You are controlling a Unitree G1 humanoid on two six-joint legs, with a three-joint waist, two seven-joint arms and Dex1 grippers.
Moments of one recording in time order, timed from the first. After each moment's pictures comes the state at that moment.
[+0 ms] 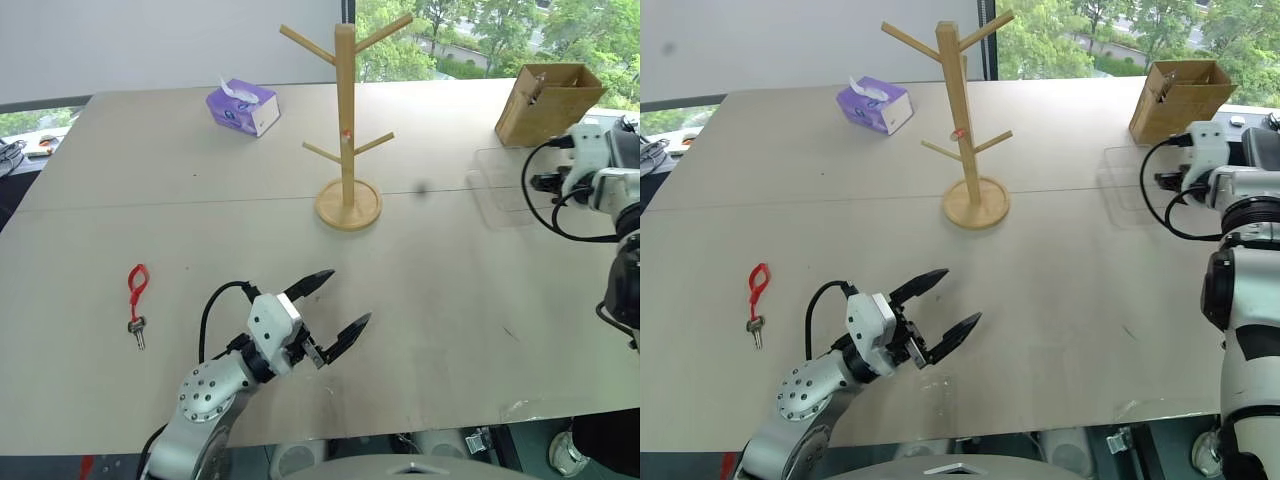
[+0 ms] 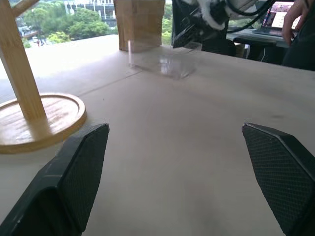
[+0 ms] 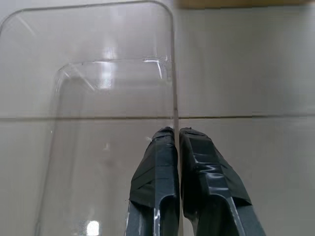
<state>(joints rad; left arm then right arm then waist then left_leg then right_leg) 0.28 0.43 -0.14 -0.53 -0.32 0.00 -0.65 -1.24 -0.73 -0.15 1.35 0.07 0.47 0.45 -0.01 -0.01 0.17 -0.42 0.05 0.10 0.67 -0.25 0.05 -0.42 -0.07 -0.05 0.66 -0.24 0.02</state>
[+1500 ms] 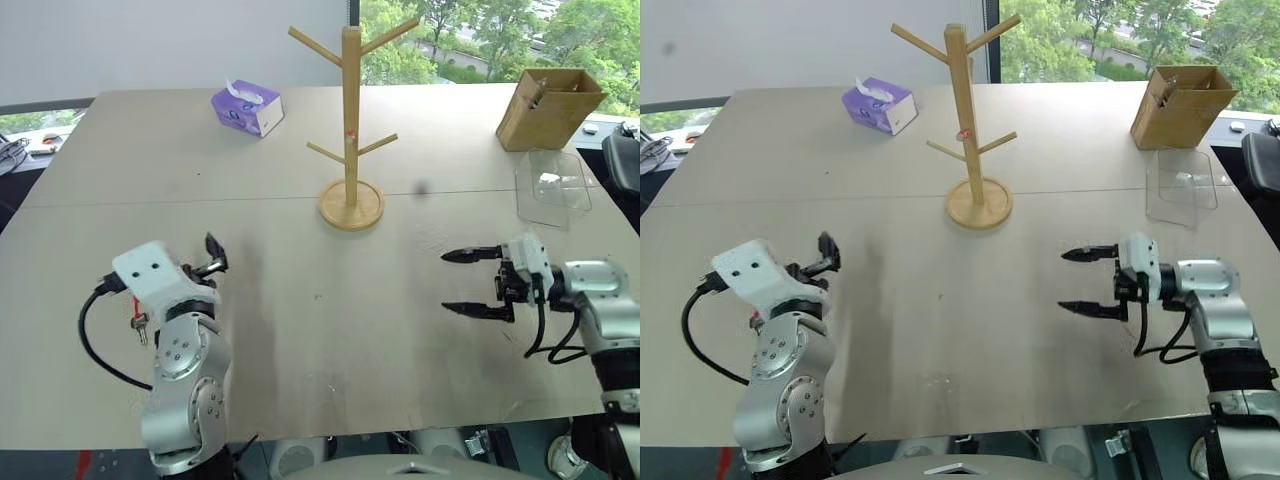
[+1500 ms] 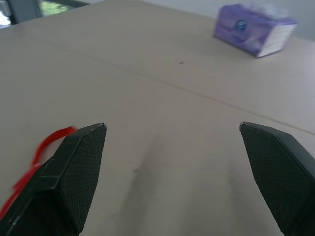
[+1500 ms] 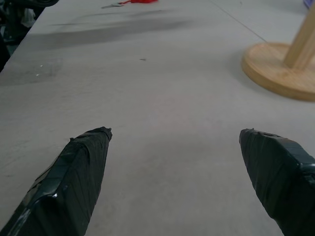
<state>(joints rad) 0.05 0.00 0.30 -0.68 -0.20 0.61 0.35 -0.30 -0.60 -0.03 0.22 0.37 -0.13 1.50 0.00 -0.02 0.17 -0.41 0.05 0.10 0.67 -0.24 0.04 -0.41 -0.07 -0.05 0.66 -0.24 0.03</state>
